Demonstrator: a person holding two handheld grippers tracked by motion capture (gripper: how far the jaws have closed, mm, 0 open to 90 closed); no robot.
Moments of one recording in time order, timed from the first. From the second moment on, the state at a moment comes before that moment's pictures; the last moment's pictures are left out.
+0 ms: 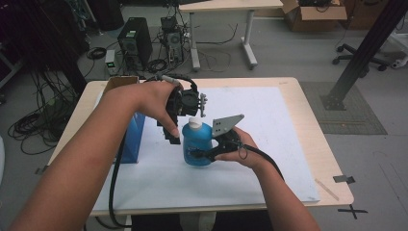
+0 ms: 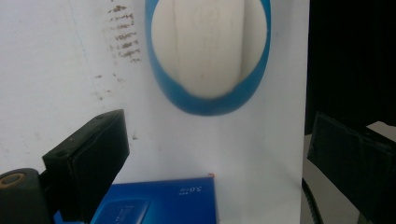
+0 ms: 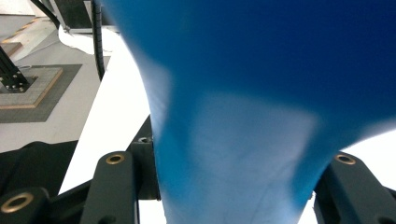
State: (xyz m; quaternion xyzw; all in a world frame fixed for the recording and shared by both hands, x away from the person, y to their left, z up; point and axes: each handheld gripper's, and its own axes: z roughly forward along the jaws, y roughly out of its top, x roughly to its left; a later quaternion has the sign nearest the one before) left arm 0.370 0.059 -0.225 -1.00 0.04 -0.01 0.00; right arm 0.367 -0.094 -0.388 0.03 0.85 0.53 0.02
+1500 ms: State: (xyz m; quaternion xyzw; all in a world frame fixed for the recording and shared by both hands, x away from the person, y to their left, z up) left arm 0.362 0.046 -0.249 -1.00 0.04 -0.01 0.02; right arm 0.360 -0.065 -0.384 0.02 0.85 0.53 0.02
